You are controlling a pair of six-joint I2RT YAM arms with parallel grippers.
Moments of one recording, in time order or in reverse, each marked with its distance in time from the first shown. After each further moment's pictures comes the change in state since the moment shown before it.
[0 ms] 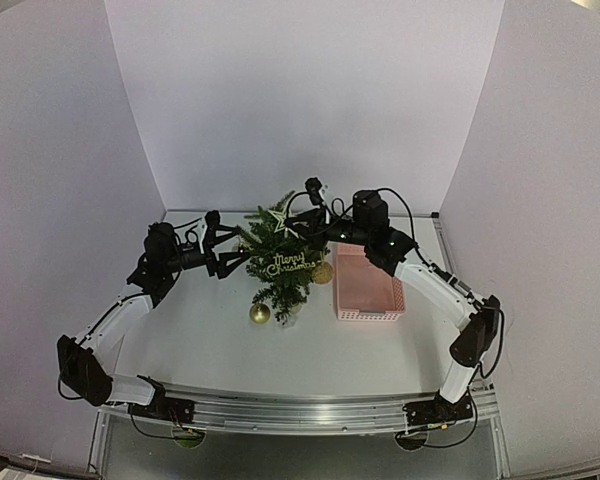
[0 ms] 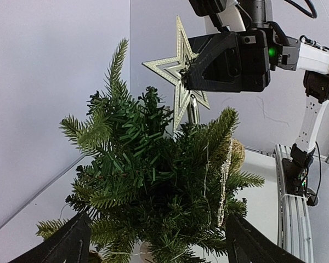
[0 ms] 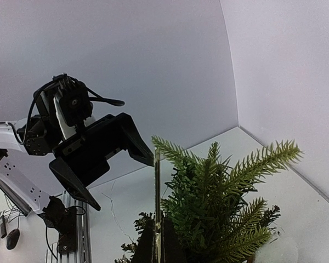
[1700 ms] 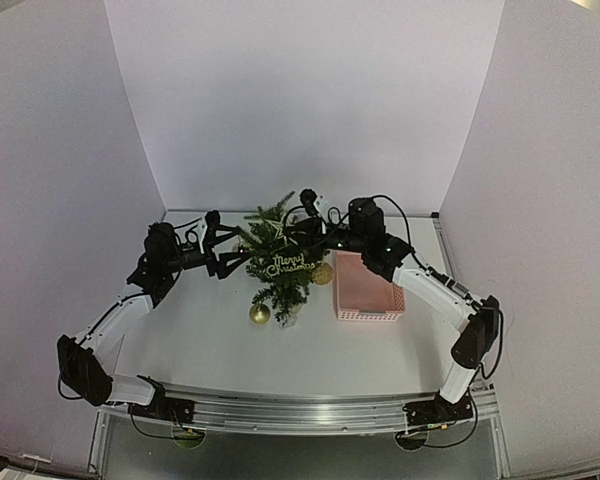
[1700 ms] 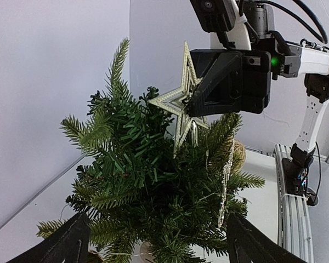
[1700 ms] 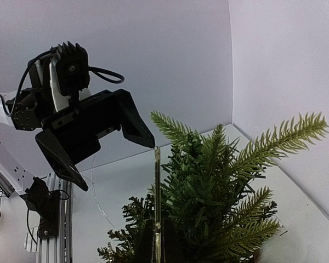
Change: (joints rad) left arm 0.000 0.000 0.000 0.000 0.001 0.001; right arm 0.020 -0.015 -0.075 0.018 0.028 -0.126
